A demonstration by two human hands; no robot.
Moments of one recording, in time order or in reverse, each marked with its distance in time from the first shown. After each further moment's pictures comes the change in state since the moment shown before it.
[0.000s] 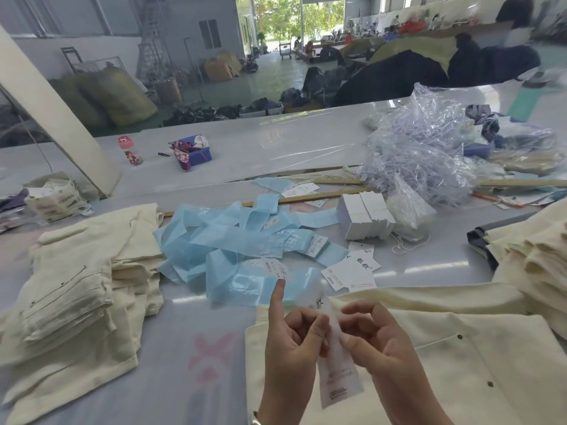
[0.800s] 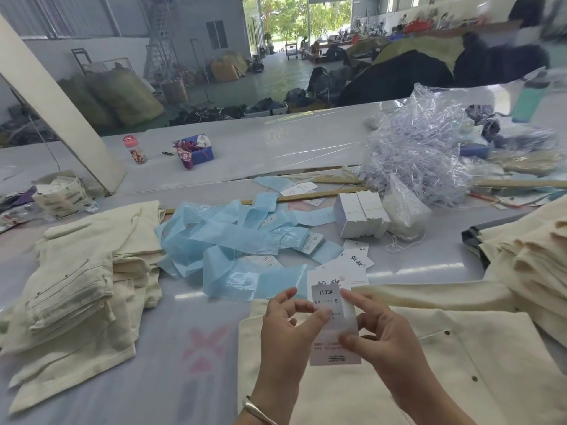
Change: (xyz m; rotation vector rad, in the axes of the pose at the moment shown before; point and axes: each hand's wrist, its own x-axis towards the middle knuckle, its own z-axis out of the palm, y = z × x) left_hand 0.000 0.013 0.023 0.247 0.189 -0.178; right_hand 0.004 -0.004 -0.033 -0.278 0.010 0.035
